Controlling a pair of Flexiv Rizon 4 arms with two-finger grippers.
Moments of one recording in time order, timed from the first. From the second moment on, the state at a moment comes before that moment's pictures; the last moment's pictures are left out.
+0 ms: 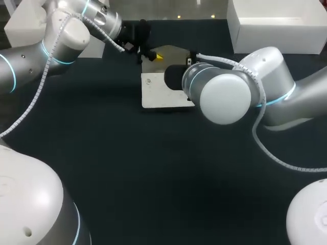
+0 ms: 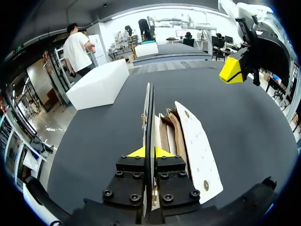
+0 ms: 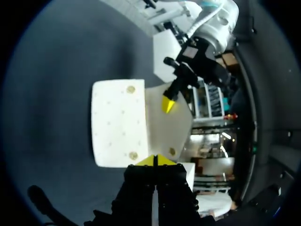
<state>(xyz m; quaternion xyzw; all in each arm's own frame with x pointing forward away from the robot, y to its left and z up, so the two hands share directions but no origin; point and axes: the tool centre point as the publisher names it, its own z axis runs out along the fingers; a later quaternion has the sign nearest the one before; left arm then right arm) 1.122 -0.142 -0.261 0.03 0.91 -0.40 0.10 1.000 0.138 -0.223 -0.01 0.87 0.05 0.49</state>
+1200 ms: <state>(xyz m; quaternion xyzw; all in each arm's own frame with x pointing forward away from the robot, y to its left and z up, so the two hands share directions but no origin) 1.135 -0.137 -0.297 0.10 0.89 -0.38 0.21 0.981 0.136 -0.275 0.01 0.89 0.06 0.46</state>
